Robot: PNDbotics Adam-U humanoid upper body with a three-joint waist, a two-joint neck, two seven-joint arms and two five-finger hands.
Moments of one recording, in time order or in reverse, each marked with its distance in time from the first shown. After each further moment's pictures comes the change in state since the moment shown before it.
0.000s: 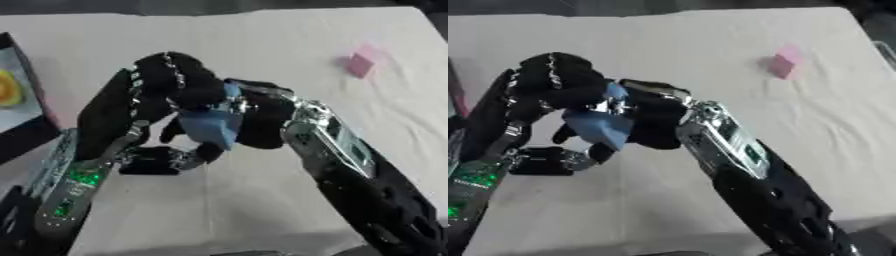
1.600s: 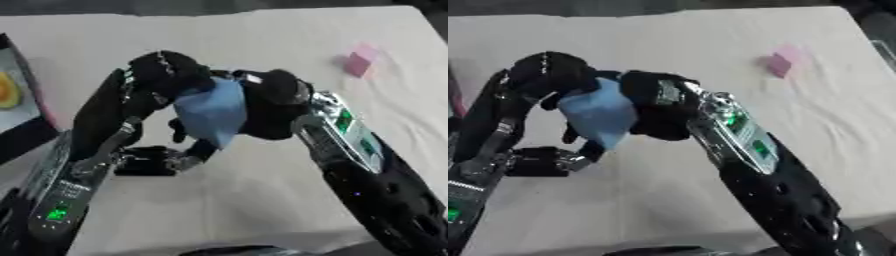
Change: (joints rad) left arm 0.002 0.002 0.006 -0.006 0.074 0.006 -0.036; right arm 0.000 -0.012 -0.029 -0.002 0.076 -0.052 0.111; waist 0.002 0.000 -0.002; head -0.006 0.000
